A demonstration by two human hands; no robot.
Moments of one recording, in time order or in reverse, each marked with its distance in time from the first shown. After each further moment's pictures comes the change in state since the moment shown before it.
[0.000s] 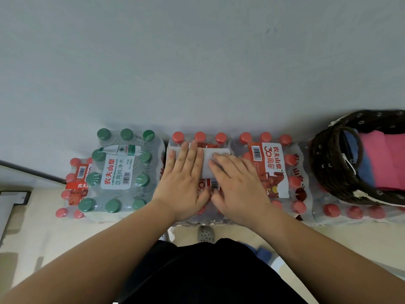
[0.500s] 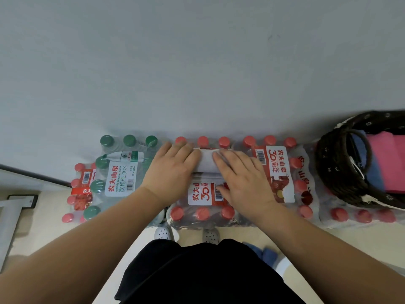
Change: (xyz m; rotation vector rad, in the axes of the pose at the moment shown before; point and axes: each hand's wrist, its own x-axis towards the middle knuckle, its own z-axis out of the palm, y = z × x) left_hand 0.021 -0.041 -0.033 0.085 0.267 0.143; right_hand 0.017 0.013 0.004 -0.120 0.041 0.015
